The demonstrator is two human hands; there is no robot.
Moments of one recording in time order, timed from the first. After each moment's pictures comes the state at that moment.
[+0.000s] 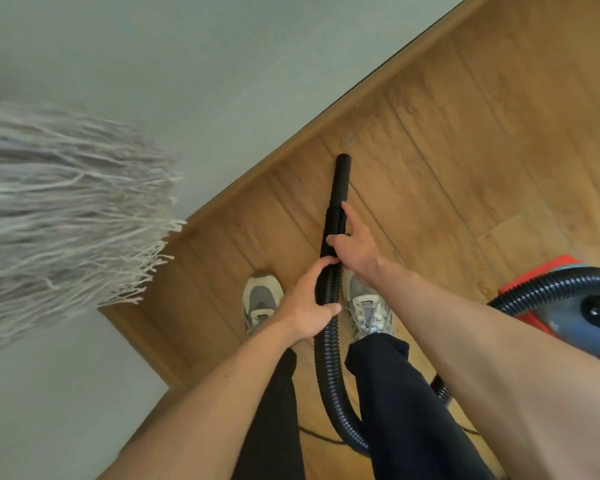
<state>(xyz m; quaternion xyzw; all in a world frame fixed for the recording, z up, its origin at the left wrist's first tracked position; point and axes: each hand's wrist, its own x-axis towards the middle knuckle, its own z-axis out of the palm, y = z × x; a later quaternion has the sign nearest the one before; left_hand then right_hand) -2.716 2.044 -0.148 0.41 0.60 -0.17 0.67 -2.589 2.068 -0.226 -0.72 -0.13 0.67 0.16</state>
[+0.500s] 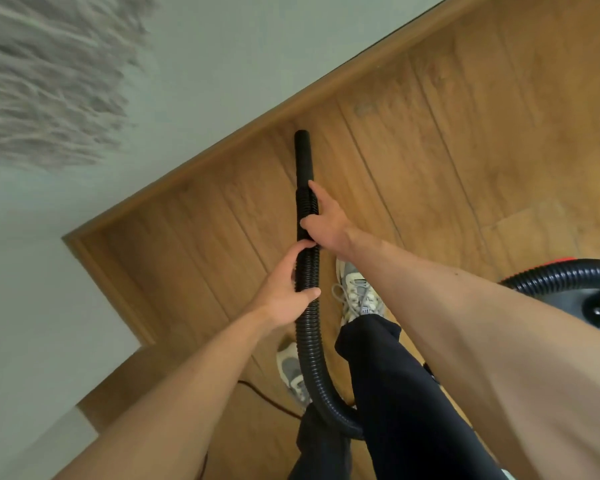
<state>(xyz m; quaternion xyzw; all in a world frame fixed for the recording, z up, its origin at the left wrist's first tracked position) -2.739 1.992 -0.163 0.34 0.66 -0.08 0.67 -2.624 2.054 -0.237 -0.66 -0.24 0.71 0.08</state>
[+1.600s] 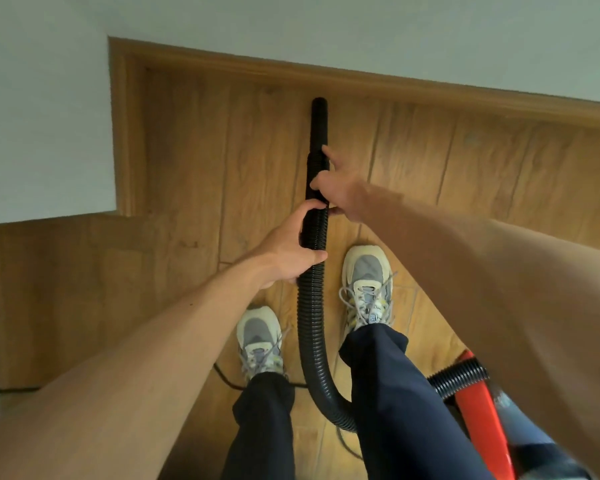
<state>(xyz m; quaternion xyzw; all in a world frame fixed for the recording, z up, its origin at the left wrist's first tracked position) -2.810 1.929 -0.176 0.19 0.69 0.14 0.69 -2.740 2.047 -0.233 -0.61 -0.41 0.67 -0.11</state>
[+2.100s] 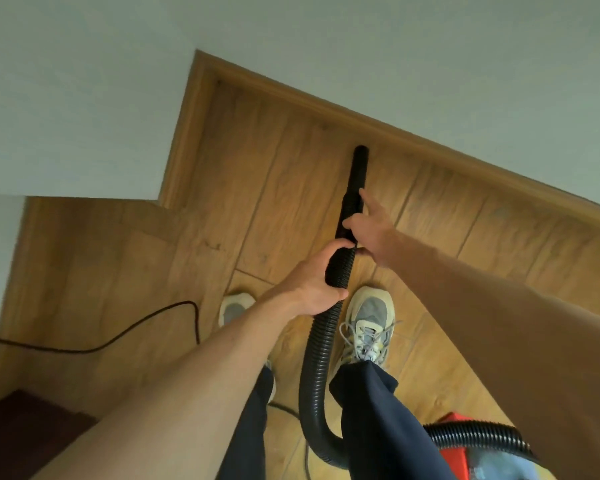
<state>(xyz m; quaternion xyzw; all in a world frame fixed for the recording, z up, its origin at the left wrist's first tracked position) -2.812 1.923 -0.162 0.19 0.70 0.16 0.67 -2.752 2.050 -0.218 -0.60 -0.43 0.65 -0.16</state>
